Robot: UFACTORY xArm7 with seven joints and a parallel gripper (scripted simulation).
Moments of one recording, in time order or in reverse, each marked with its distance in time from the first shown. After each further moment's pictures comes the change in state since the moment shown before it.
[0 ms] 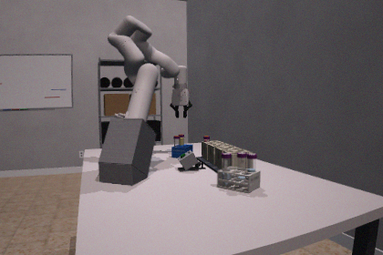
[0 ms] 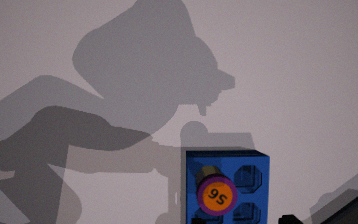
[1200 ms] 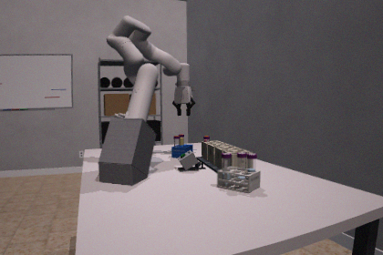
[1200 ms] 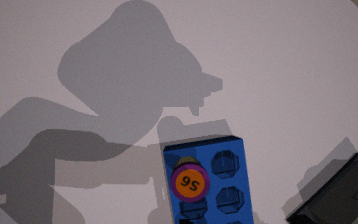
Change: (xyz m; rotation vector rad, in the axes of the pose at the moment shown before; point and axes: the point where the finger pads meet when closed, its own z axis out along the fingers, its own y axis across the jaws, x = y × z) arm -0.012 0.021 -0.012 0.001 0.001 0.156
